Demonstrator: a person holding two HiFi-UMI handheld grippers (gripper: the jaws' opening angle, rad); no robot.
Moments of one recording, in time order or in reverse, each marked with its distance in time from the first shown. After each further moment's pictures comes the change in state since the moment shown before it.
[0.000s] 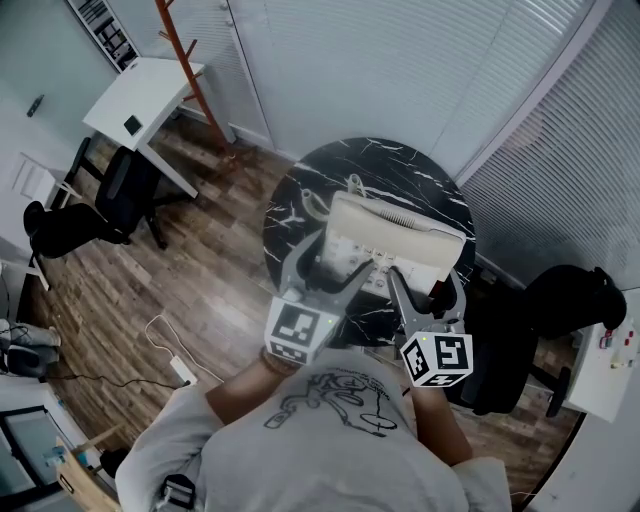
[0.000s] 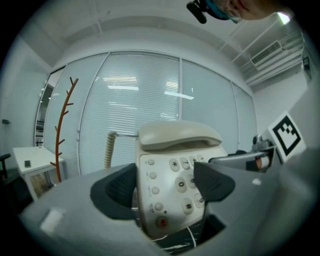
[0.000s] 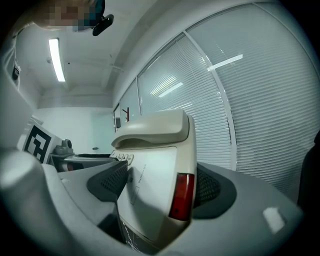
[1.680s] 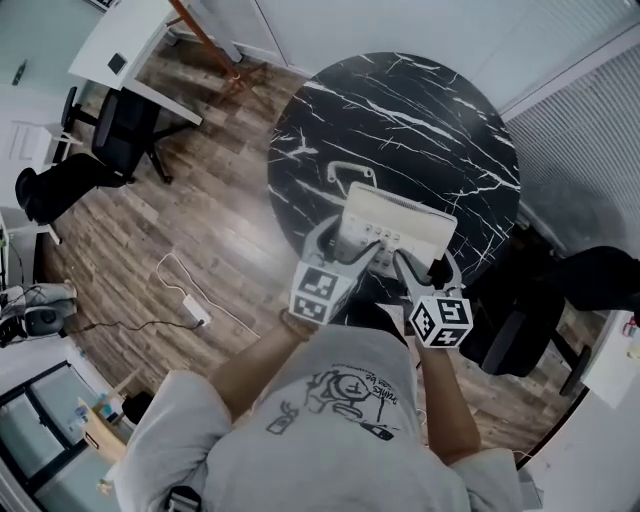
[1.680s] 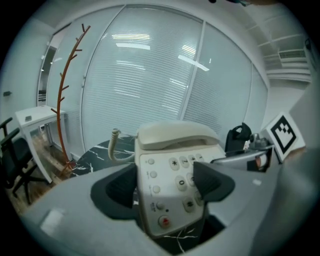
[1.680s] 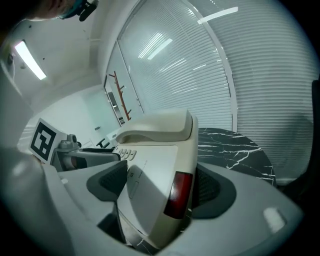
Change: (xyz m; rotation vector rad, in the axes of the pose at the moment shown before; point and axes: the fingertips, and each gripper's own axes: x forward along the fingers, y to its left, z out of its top) left arm 0.037 0.025 -0.263 -0.187 0.374 -0.012; right arm 0.044 -0.043 -0.259 0.174 0.403 0.043
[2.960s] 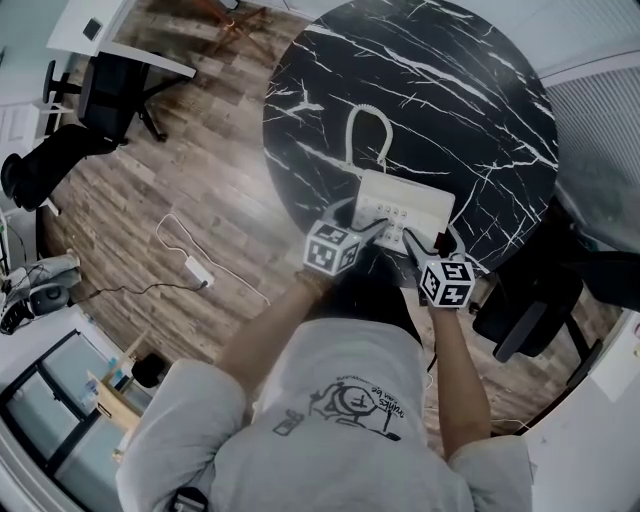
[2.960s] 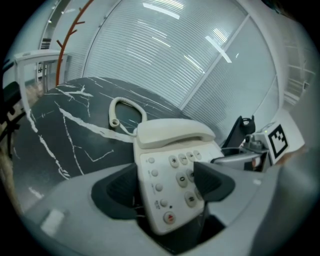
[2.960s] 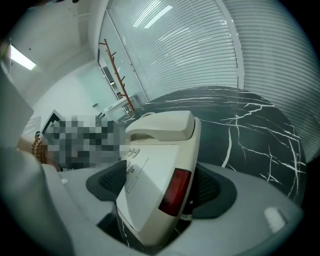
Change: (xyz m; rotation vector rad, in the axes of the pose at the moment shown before) left arm 0.101 0.051 -0.193 -0.284 0.269 -0.123; right arm 0.100 -0.070 -0.164 0.002 0.302 0.020
